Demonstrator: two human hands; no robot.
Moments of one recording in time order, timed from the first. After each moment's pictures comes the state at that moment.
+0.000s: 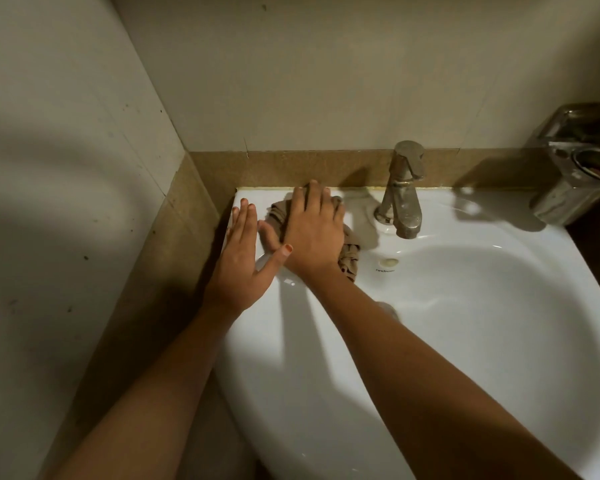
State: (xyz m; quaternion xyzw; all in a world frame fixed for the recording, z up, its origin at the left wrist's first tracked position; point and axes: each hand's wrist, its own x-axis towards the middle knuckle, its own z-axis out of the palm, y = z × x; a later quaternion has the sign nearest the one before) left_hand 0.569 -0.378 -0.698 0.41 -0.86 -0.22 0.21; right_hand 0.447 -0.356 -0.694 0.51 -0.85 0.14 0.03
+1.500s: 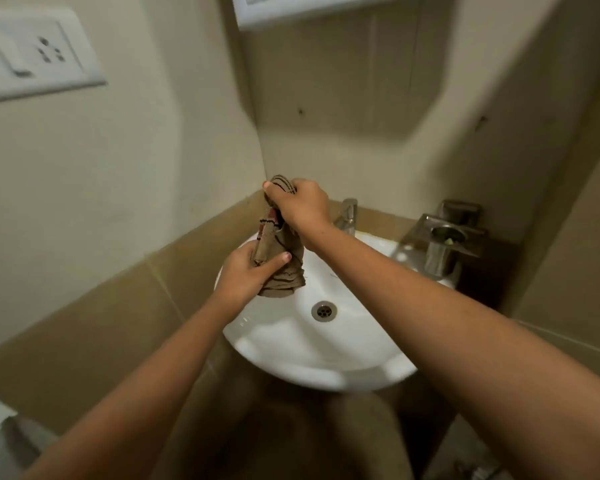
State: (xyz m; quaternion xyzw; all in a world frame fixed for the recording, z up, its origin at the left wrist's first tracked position) left_hand 0.487 -0.068 -0.557 0.56 -0.61 -0.33 0.44; right_hand 0.378 -0.123 -0.500 0.58 -0.55 0.50 -0.35
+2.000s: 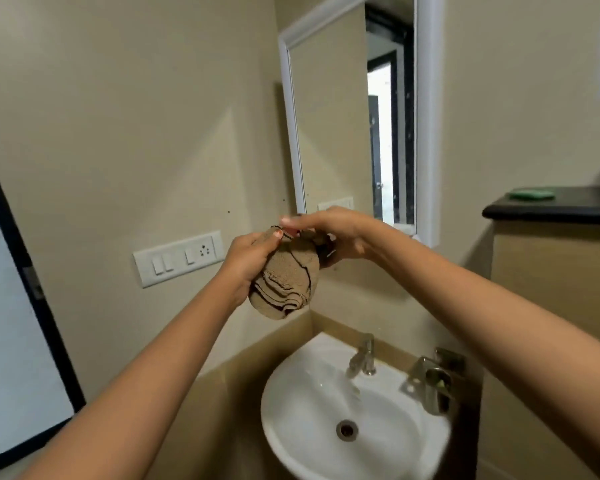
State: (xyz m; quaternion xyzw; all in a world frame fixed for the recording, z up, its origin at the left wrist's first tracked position) left_hand 0.448 0.067 -0.212 0.54 -0.51 -0.32 0.59; right_hand 0.299 0.027 -0.175 0.70 -0.40 0.29 -0.51
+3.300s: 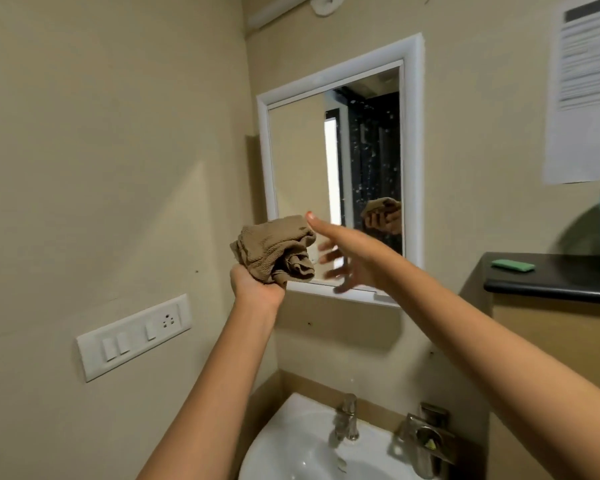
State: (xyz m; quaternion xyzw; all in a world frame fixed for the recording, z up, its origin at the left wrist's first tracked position) left_hand 0.467 -0.019 -0.133 0.17 -0.17 -0.63 0.74; right_hand 0.323 0.004 -0.102 0.62 -0.51 0.42 -0.43
